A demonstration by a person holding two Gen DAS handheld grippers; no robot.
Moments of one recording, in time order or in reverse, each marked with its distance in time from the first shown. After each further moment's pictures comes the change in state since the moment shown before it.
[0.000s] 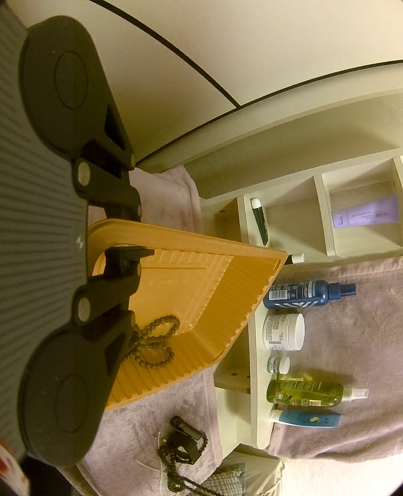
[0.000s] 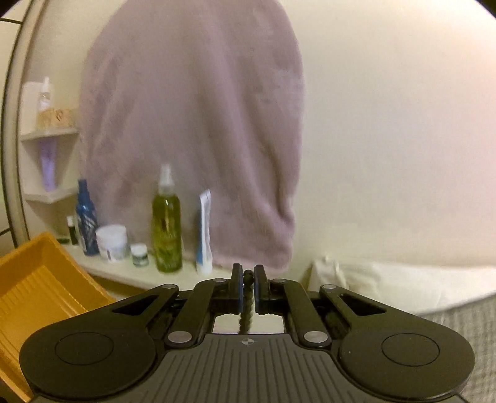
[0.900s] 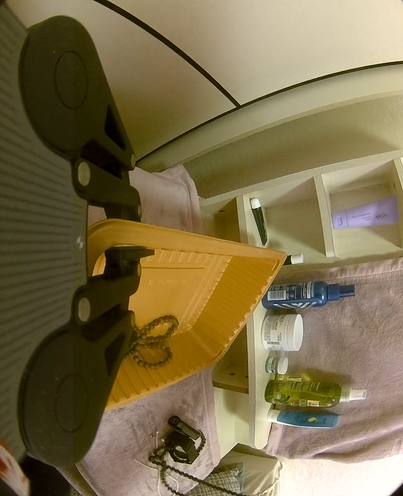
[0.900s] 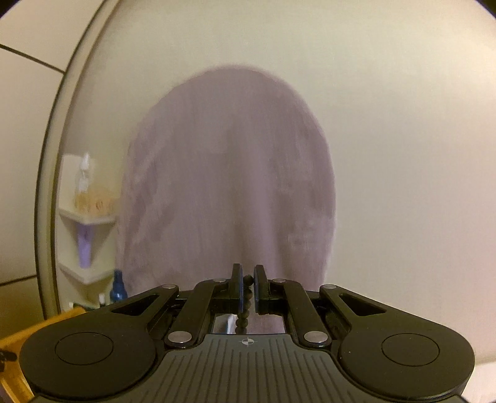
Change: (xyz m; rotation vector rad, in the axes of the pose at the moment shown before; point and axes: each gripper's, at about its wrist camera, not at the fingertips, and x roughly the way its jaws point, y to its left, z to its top) left arm -0.002 -0.001 0.000 -0.003 -0.002 0.001; right arm -0.051 0.018 0.104 -0.114 -0.257 0.096
